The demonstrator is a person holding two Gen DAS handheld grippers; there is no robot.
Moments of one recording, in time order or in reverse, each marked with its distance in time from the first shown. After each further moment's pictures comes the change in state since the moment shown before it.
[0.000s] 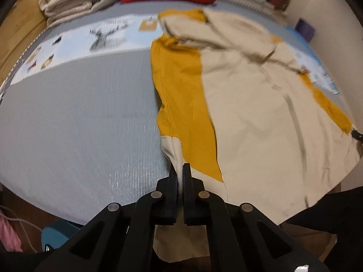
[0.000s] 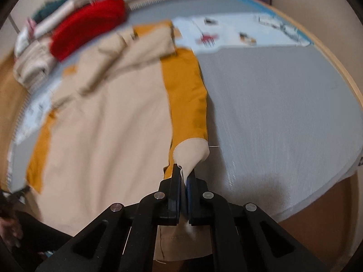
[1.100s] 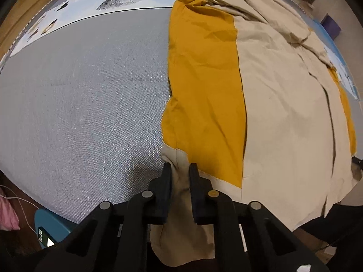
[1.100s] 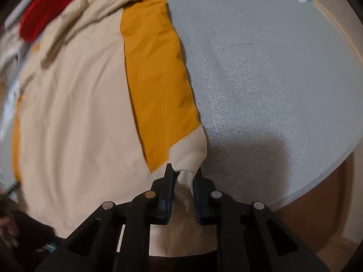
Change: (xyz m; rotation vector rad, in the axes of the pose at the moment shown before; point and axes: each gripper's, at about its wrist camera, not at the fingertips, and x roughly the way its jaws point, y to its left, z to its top) left arm 0.066 0.031 -0.008 -0.117 0.192 0.061; right arm 0.071 -0.051 -0.025 0.106 0.290 -0.074
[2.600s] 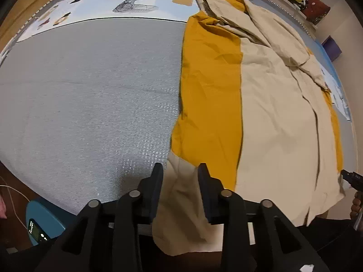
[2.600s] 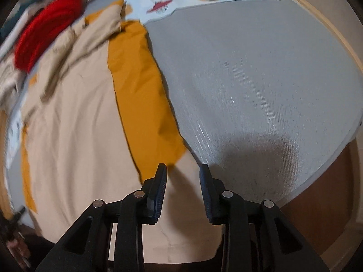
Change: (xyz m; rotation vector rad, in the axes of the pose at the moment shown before) left arm -0.025 0.022 -0.002 -0.077 -0.046 -0.036; right arm 0.026 0.010 0.033 0.032 -0.046 -0.069
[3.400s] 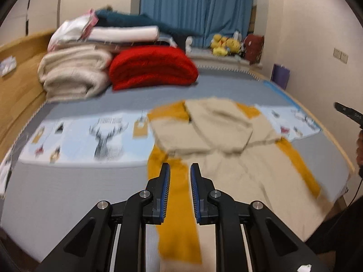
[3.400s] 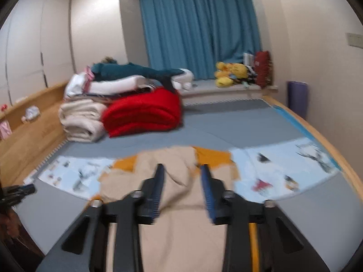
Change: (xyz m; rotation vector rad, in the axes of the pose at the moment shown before) left arm -0.162 -0.067 0.066 0.305 -0.533 -0.074; right arm -0.225 0.165 0.055 -0.302 -0.794 0.222
